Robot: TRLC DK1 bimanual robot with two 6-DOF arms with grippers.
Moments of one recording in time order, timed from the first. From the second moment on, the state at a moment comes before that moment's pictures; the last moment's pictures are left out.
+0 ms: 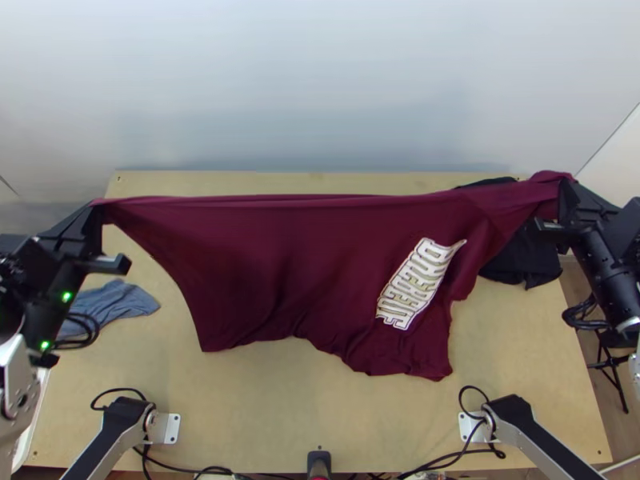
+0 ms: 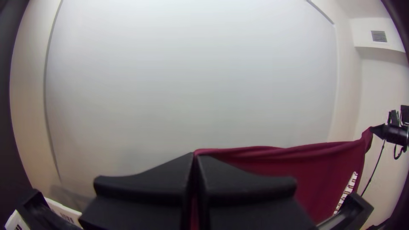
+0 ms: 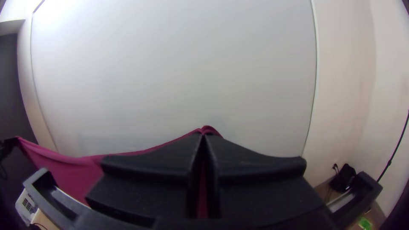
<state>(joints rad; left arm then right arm) -0.13 0.69 1.16 -0.44 -0.06 -0.11 0.29 0.88 1.44 -0.65 0.25 0.16</state>
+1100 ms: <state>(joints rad) -0.01 1.83 1.42 0.14 -0.18 0.16 0.15 1.99 1.82 -0.27 0.20 -0.08</state>
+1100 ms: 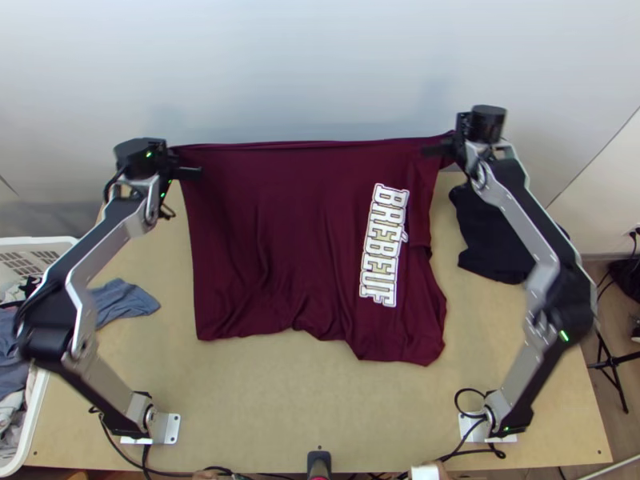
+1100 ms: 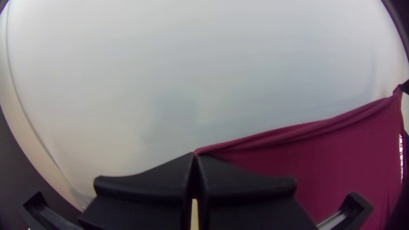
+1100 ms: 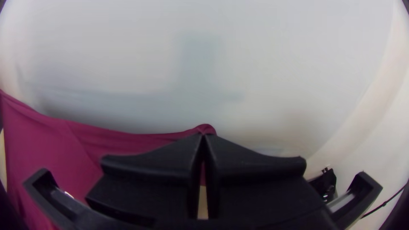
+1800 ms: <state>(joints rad) -0.12 2.24 1.89 -0.22 -0.23 0.29 0.12 2.45 2.27 -0.48 0.15 -0.22</state>
